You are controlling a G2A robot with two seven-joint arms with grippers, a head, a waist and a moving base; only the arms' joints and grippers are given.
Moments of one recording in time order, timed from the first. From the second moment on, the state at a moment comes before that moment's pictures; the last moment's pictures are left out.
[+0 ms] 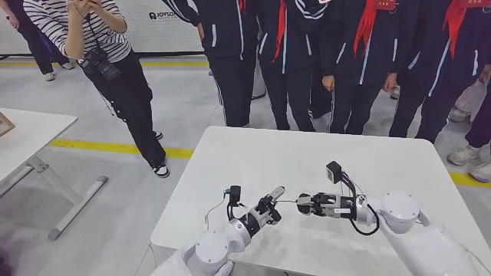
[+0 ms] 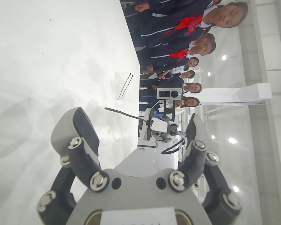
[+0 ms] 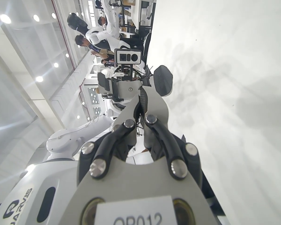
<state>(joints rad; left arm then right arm) 1.53 -1.10 -0.99 -1.78 -0.36 0.08 -0.03 -0.92 -1.11 0.79 -1.20 0.49 -0.05 1.06</state>
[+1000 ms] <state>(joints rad) 1.52 -1.11 -1.02 -1.77 -0.53 0.06 -0.09 -0.93 -1.10 0.80 -1.24 0.28 -0.21 1.01</state>
